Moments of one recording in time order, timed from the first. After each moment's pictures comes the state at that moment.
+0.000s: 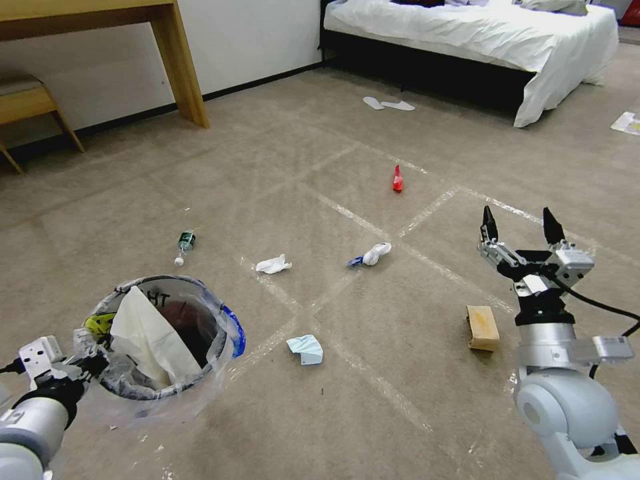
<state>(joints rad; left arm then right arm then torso) 1.66 -1.32 -1.09 -2.40 -1.01 0.71 -0.39 -1.39 1.06 0.62 2.20 0.50 0.17 0.20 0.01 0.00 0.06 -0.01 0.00</state>
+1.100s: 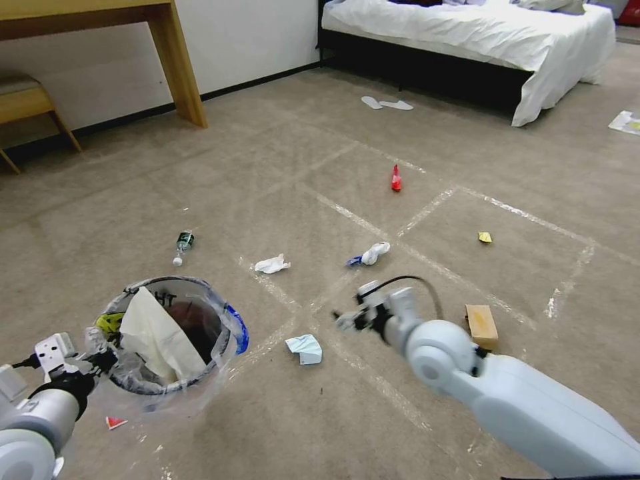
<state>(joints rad) 1.62 -1.32 -1.07 -2.35 -1.01 0.72 -0.39 -0.46 0.86 -0.63 1.95 1.14 -0.74 0.51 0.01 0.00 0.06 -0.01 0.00</state>
